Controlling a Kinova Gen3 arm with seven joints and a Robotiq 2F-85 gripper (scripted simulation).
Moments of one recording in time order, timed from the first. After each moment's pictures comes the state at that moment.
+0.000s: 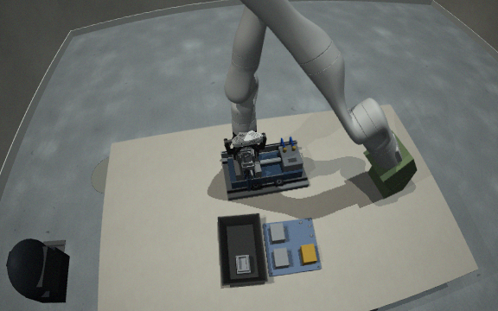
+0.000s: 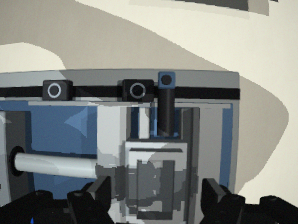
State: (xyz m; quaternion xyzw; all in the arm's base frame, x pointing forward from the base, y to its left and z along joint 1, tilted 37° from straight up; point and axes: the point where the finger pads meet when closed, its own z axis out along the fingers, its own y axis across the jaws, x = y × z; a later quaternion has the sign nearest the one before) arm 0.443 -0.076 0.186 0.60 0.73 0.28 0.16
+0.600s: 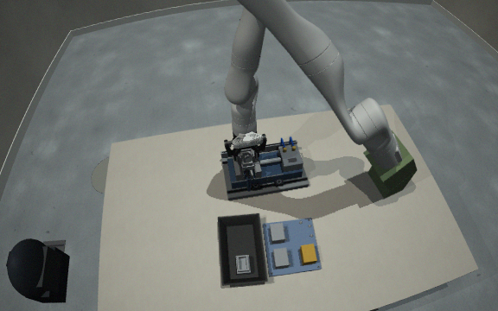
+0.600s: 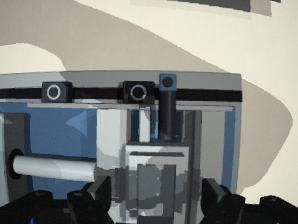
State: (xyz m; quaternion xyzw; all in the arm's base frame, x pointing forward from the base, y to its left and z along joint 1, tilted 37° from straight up) arm 0.445 -0.073 0.182 0.60 0.73 0.28 0.15
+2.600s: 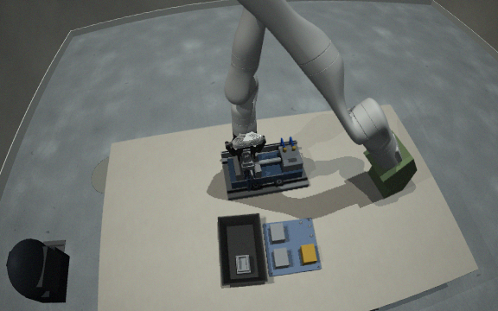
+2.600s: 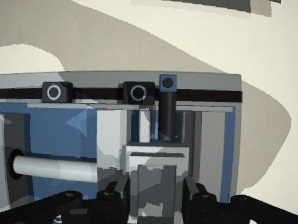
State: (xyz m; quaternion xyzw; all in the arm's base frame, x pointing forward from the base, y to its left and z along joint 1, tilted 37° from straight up) arm 0.445 -0.073 0.183 0.60 0.73 0.28 0.16
